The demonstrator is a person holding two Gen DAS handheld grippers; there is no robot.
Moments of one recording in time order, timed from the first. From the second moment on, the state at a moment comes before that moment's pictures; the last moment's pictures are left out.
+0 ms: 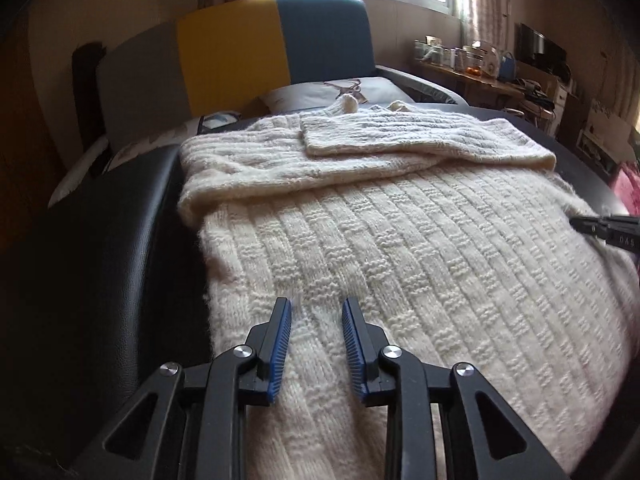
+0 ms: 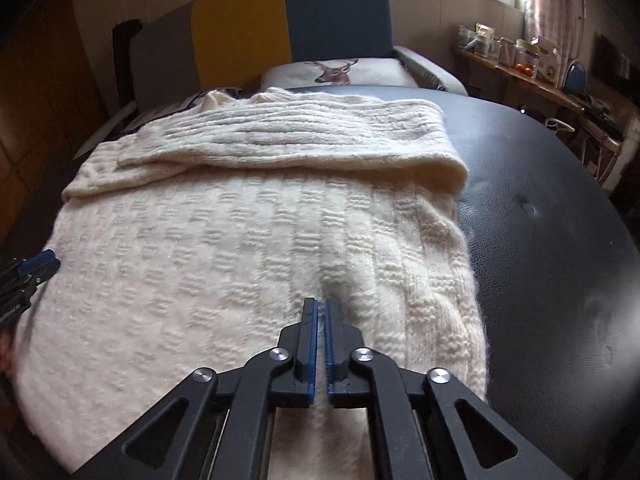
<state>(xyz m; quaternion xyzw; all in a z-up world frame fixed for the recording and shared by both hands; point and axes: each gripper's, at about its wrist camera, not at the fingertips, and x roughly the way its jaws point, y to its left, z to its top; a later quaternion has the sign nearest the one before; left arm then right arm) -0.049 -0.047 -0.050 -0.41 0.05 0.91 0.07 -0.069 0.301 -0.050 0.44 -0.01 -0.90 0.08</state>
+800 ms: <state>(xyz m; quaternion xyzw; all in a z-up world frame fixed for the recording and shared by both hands) 0.039 -0.085 -0.041 -0.36 0.00 0.93 0.09 -0.024 0.368 -0.023 0.41 -0.06 -0.91 0.05</state>
